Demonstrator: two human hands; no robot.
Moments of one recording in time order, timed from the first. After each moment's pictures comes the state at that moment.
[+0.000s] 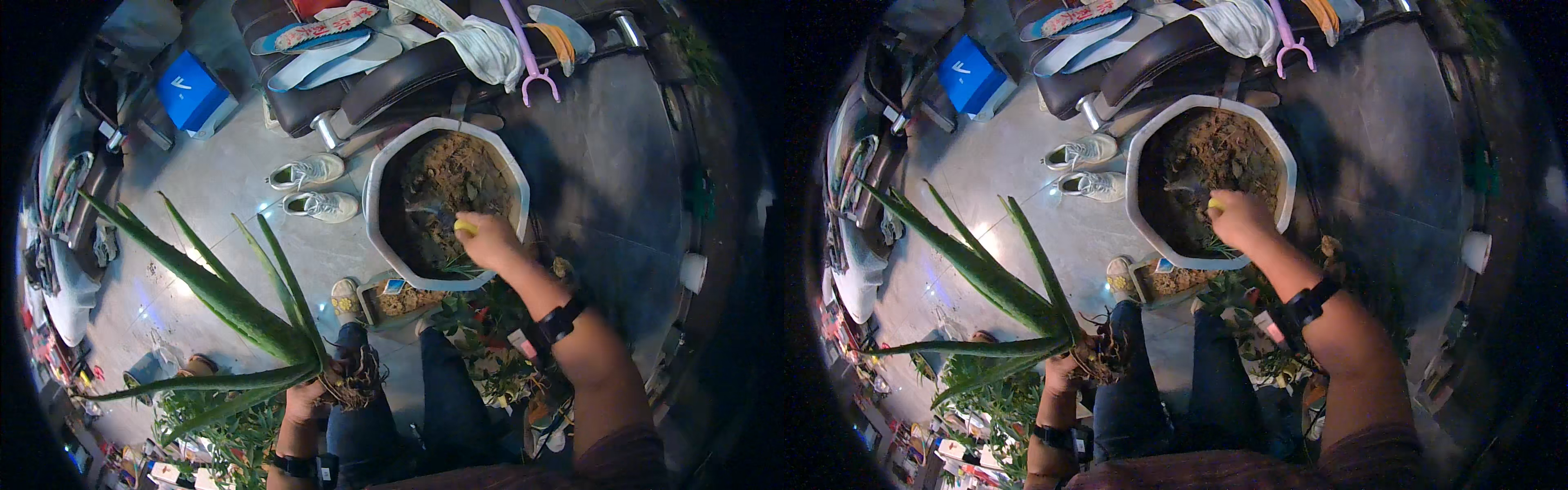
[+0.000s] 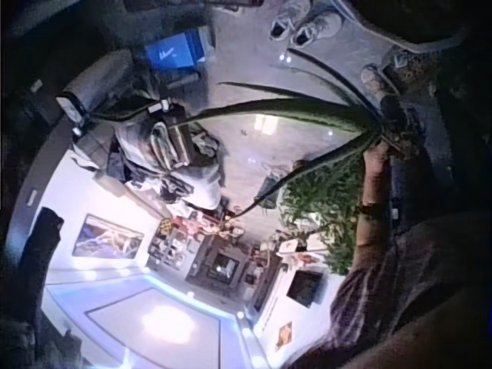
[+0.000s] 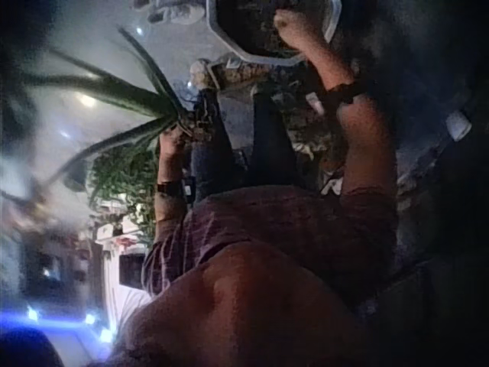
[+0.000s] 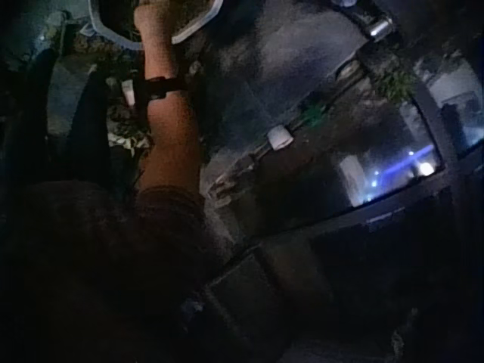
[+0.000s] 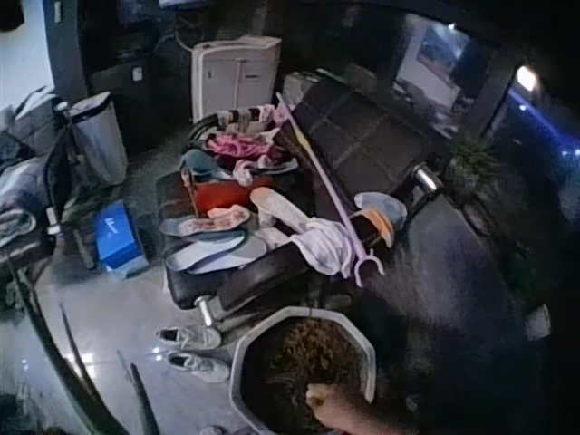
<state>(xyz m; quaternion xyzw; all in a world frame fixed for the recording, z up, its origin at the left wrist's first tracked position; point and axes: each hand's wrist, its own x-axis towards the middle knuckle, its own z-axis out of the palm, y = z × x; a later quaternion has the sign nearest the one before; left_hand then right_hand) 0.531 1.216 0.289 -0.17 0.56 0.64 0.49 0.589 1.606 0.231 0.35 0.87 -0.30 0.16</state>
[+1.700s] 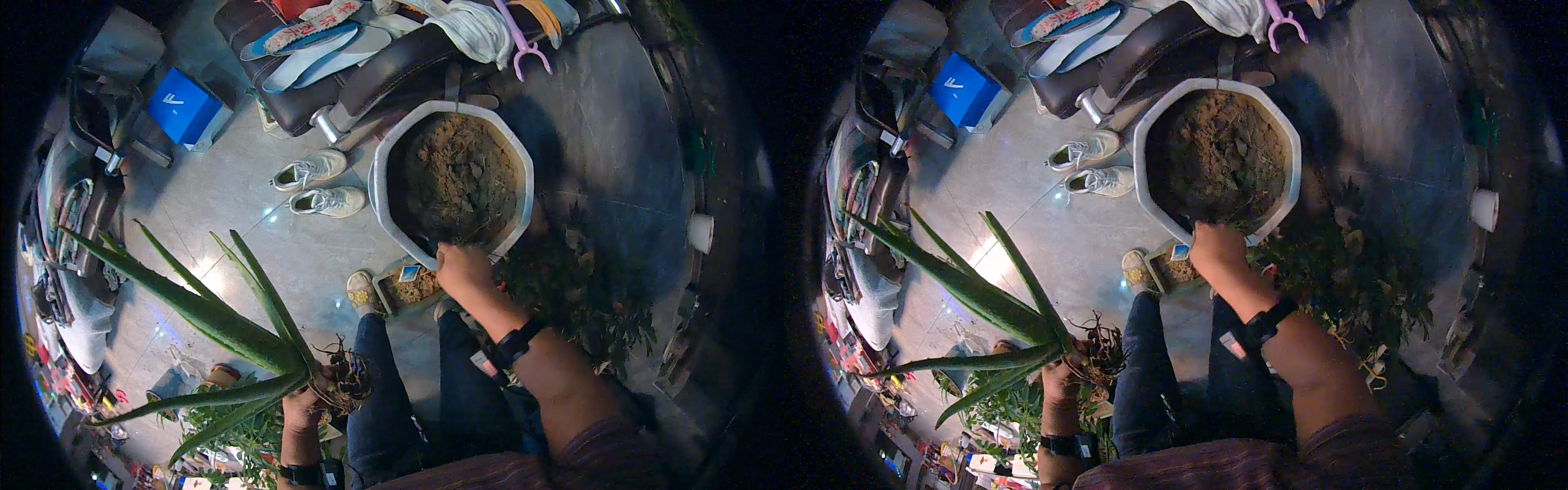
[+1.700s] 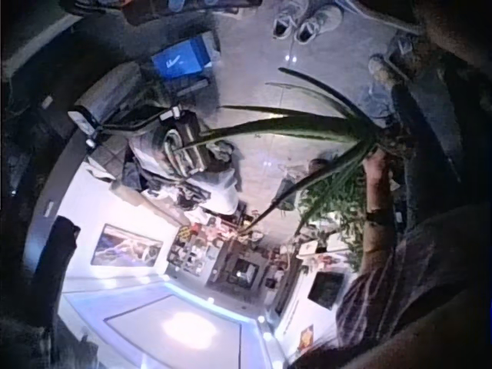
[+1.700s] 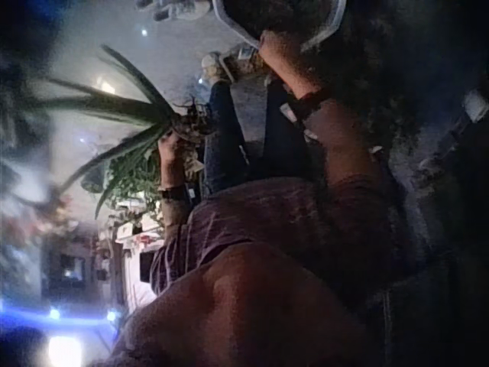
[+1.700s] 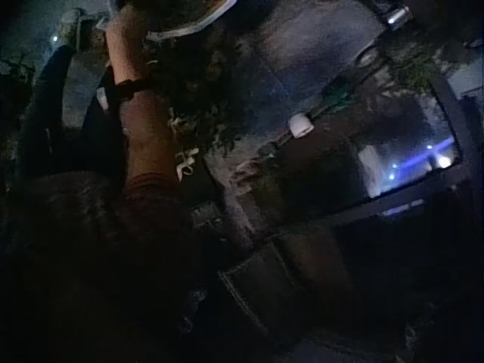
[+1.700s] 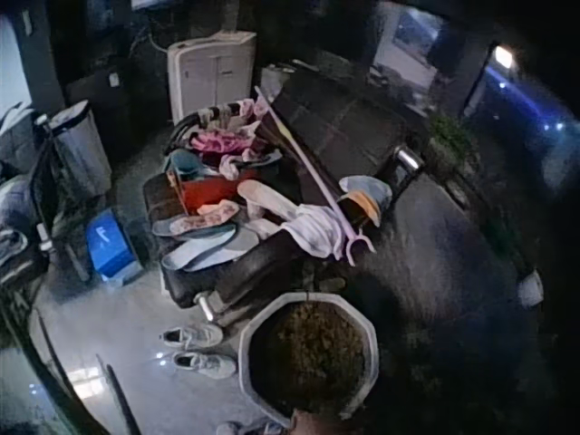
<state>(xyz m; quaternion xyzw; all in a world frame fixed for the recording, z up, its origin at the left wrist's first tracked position) 0.505 1.179 0.315 -0.20 0.58 0.65 0.46 0.588 1.500 0.233 0.40 0.84 -0.21 0.31</state>
